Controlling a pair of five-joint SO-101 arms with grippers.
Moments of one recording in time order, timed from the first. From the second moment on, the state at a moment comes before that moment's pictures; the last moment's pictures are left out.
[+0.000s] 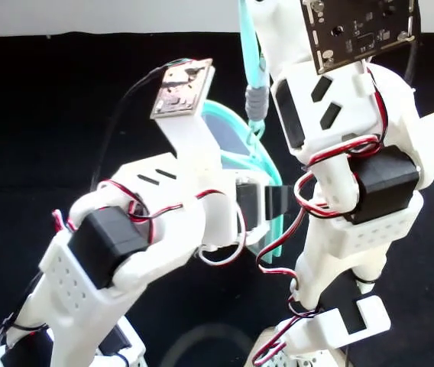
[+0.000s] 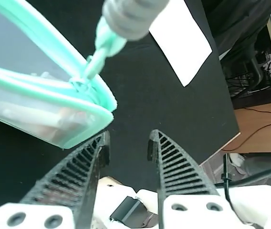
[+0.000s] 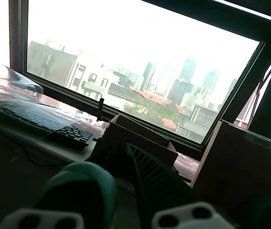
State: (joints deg) left arm 45.1 -30.3 -10.3 79.3 3.5; right arm -22.9 -2.5 -68.2 54.7 22.4
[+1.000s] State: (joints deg) left arm 42.0 -30.0 4.9 72.6 4.5; right arm -23.7 -2.8 -68.2 57.3 22.4
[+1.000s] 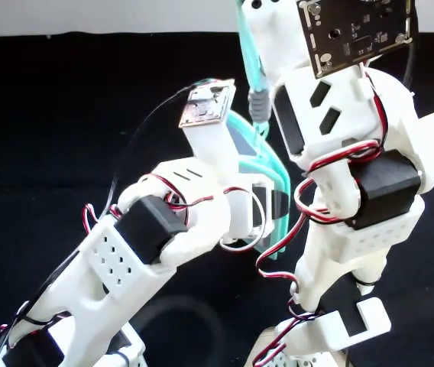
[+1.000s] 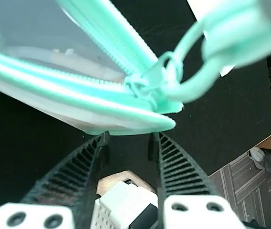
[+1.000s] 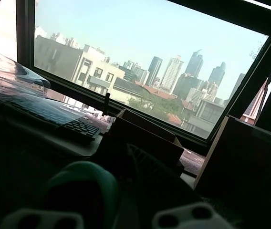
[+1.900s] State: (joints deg) left arm 39.5 -30.0 -5.9 74.2 4.5; right arm -23.7 -4.7 -68.6 57.1 22.4
